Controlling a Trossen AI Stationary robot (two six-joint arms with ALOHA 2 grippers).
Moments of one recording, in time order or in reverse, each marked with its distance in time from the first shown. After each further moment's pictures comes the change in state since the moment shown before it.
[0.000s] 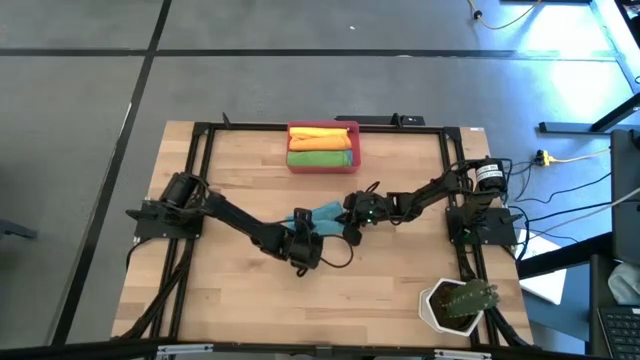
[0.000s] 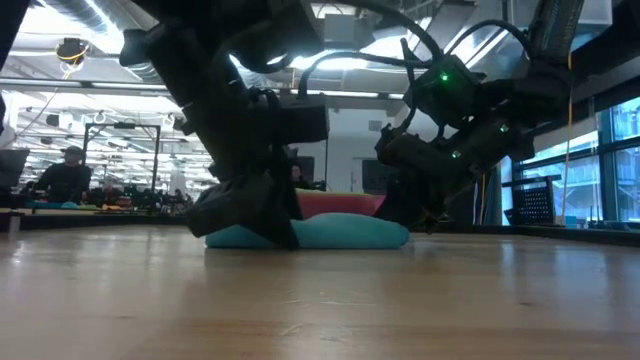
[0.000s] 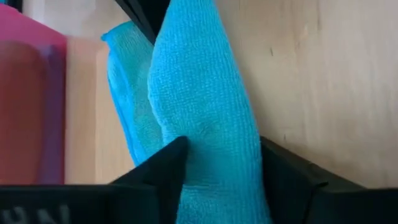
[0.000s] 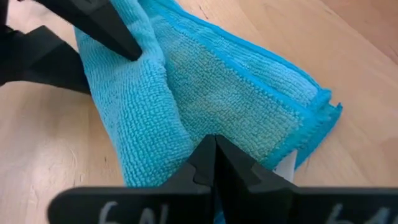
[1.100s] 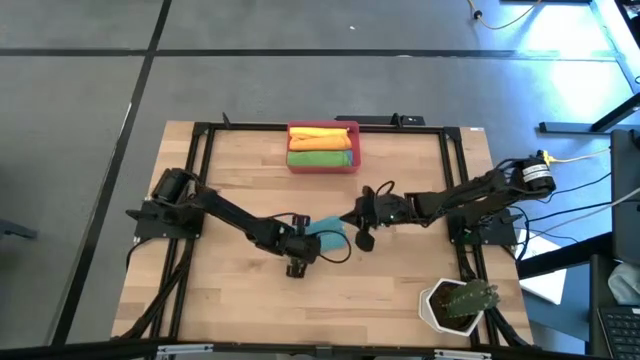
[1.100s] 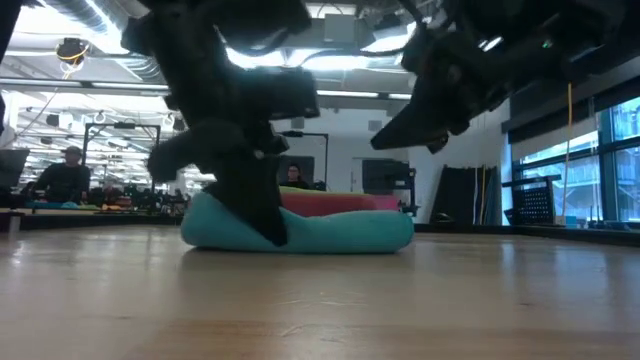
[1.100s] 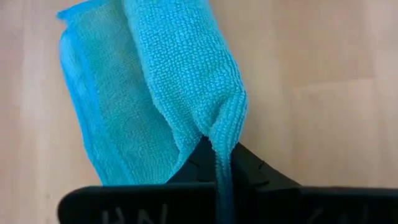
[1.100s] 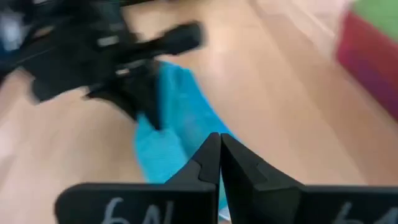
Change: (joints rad) left arm 0.008 -0.077 -0.034 0.016 0.343 -0.114; right arm 0.125 -0.363 -0.002 -0.195 0.152 -0.173
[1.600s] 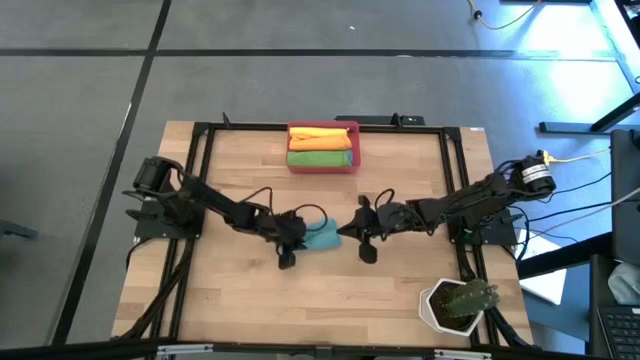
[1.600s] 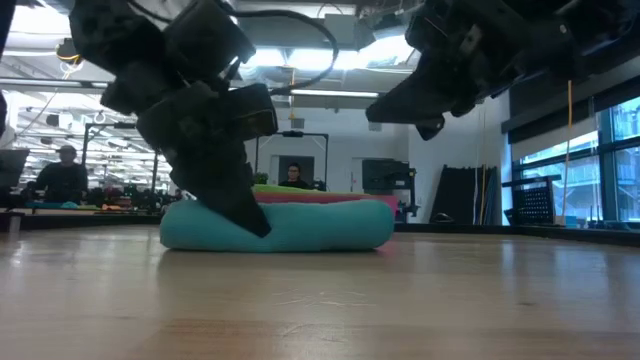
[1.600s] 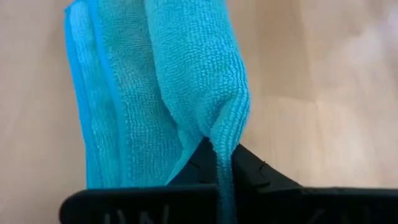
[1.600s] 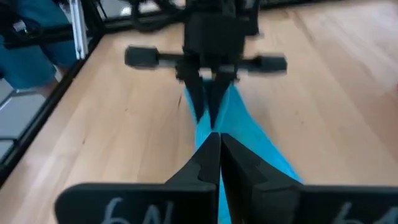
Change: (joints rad) left arm 0.121 -0.173 -0.412 0.569 0.313 -0.223; right arm 0.083 0.006 0.001 0.101 -0.042 -0.022
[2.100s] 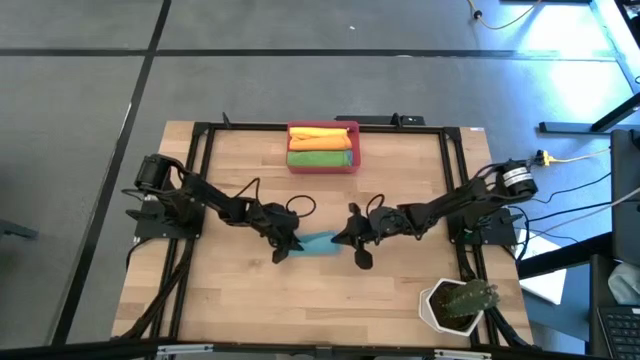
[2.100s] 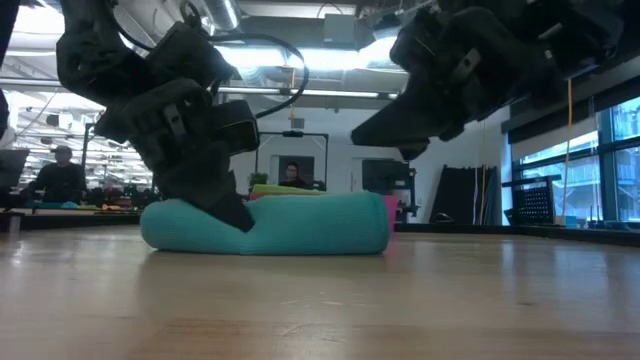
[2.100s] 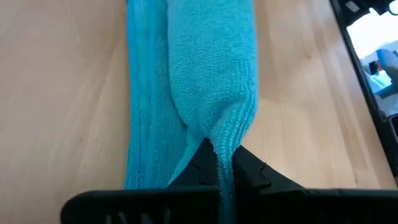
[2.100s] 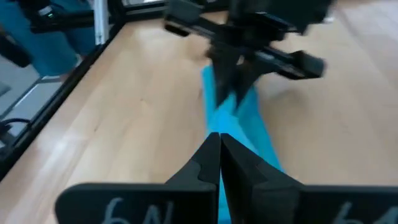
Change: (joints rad) left arm 0.085 0.000 -0.165 0.308 0.227 -0.140; right arm 0.000 0.152 0.013 0.151 -0.104 -0.041
